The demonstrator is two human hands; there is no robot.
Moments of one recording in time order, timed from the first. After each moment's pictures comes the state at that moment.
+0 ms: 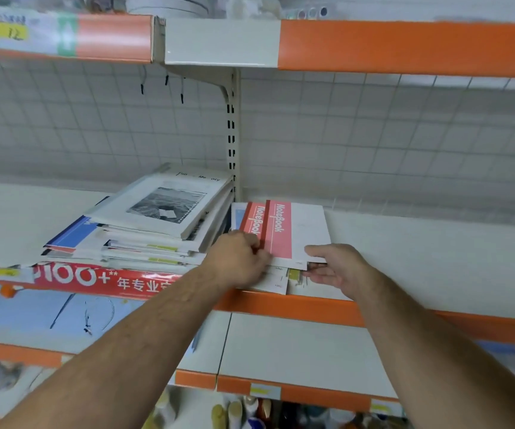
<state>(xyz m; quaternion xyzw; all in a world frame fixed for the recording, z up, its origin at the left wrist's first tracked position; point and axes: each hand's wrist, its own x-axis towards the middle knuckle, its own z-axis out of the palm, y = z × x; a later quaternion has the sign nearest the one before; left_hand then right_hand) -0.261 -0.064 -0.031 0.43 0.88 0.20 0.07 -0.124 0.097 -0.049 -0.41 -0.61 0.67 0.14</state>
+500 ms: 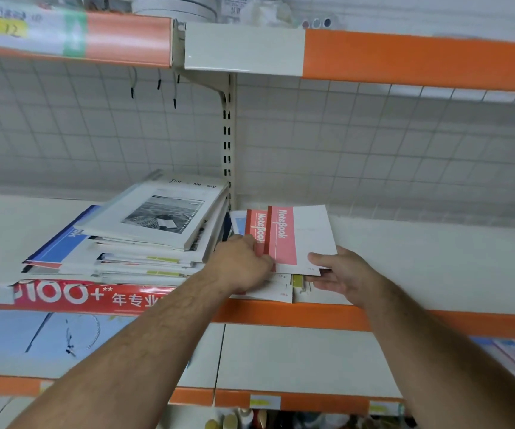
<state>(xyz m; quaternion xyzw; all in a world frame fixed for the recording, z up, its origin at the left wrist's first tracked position) -0.272 -0.068 -0.026 0.43 0.86 0.22 0.14 -0.121 0.095 -0.054 -0.39 -0.61 0.67 0.16</state>
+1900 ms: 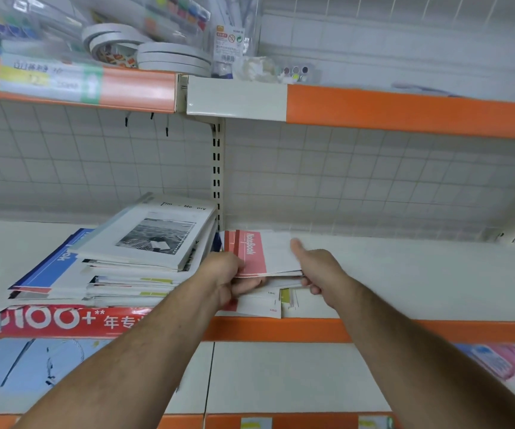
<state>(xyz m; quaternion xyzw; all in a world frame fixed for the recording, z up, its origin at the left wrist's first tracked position) -0.261 -0.071 0.002 0.08 0.62 0.65 0.43 -0.140 0.065 -0.012 -0.48 -0.69 0.51 0.19</state>
